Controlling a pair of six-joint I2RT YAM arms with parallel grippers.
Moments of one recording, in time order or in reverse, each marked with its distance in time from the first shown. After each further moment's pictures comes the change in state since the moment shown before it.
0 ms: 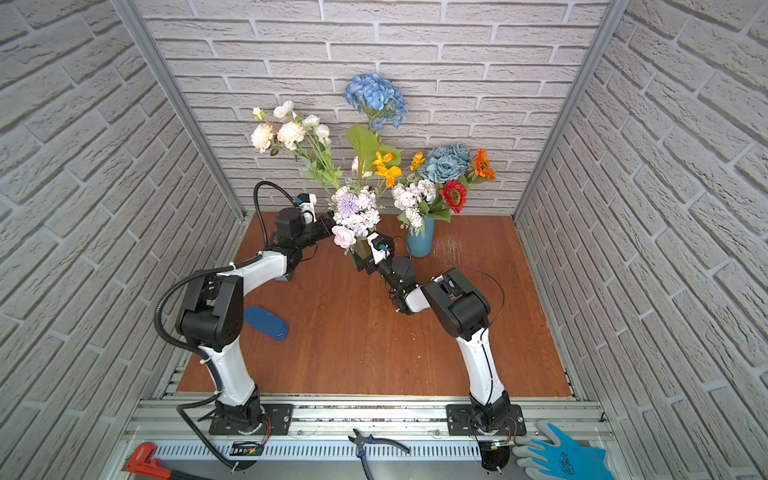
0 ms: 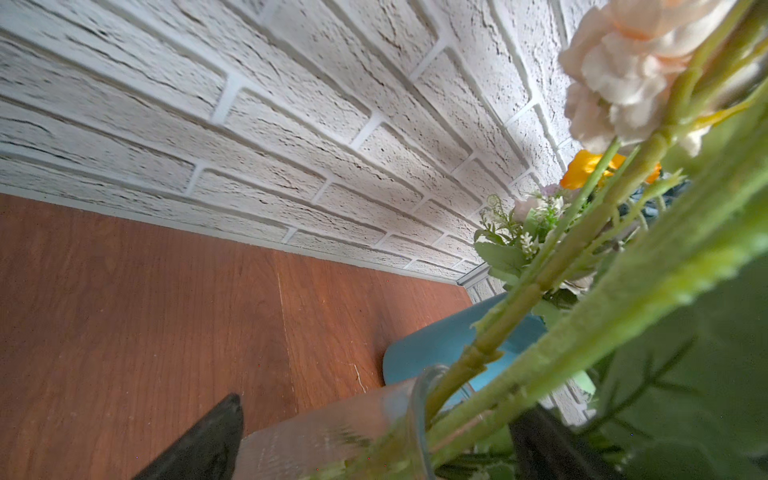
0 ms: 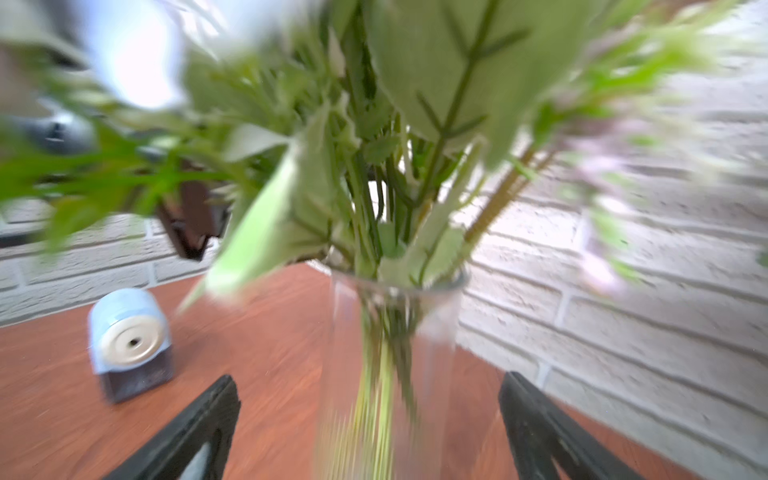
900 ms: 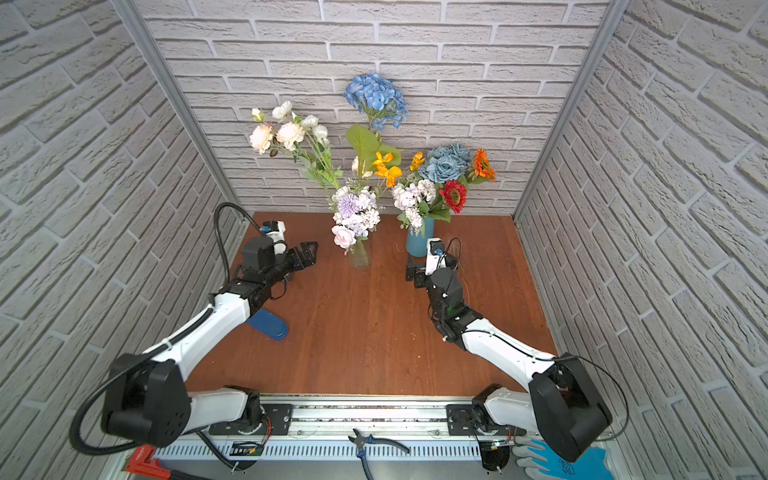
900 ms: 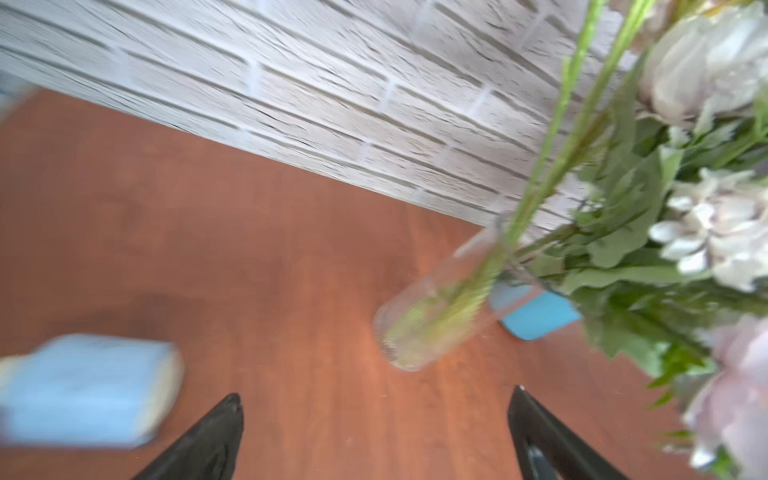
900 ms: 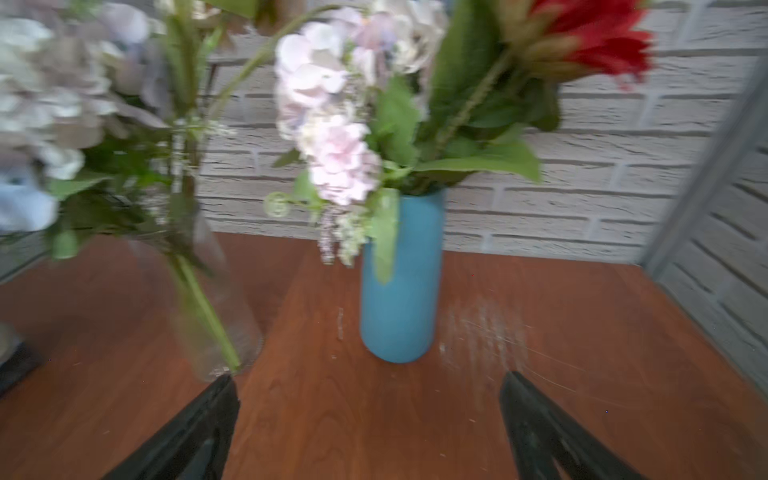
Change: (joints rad) left arm 0.025 -0.643 -0.436 -0.412 -0.425 0.266; right arm -0.080 -0.944 -0.412 -0.882 0.544 0.156
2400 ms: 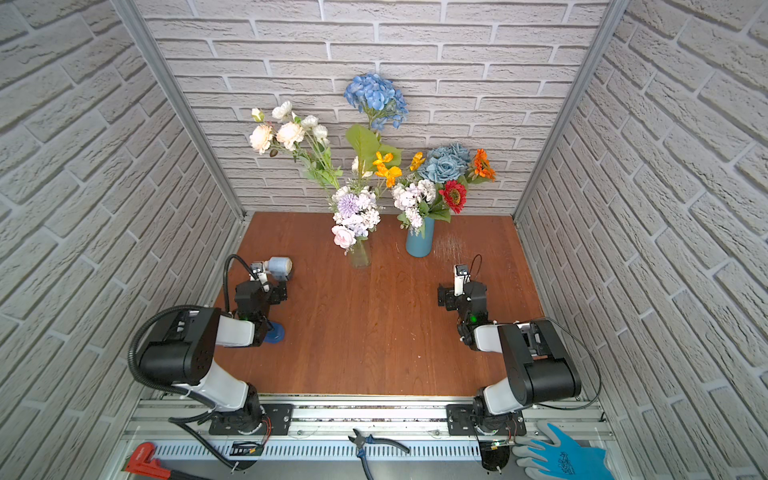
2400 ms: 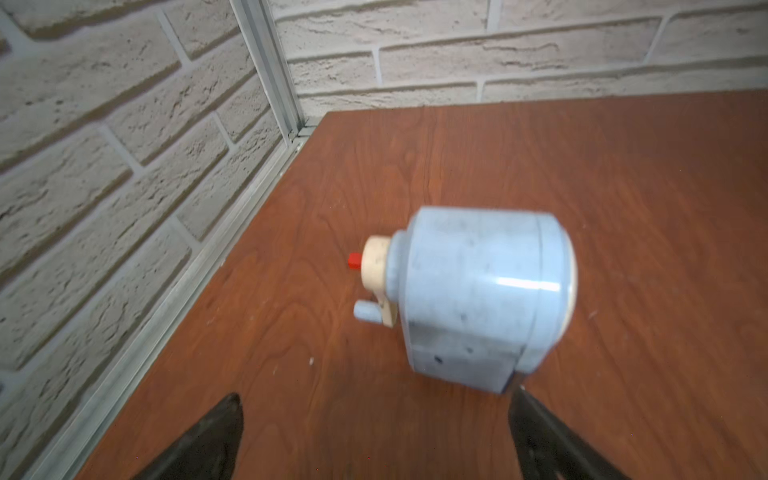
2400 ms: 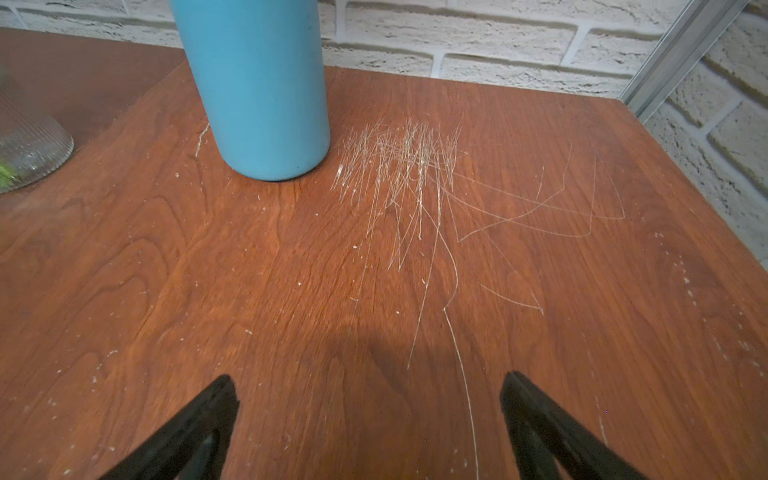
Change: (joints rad) left arm 0.255 0.354 -0.449 0.868 -0.191 0.428; right arm -0.389 0.300 -0.253 0.309 -0.399 -0.130
